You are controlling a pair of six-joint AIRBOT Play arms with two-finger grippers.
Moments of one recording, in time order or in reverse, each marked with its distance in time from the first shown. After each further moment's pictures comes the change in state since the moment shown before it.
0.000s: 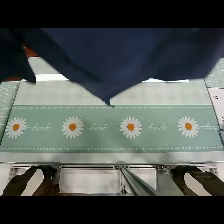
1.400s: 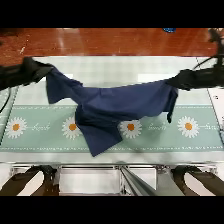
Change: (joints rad) left arm -0.239 -0.171 -0.797 0.096 0.478 0.035; right arm -0.011 -0.122 -0.856 -0.085 -0.230 -0.040
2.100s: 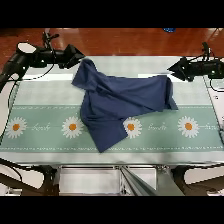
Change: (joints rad) left arm -0.106 -0.711 0.563 -0.003 -0.038 -0.014; right arm -0.248 -0.578 0.268 0.208 -0.168 -0.040
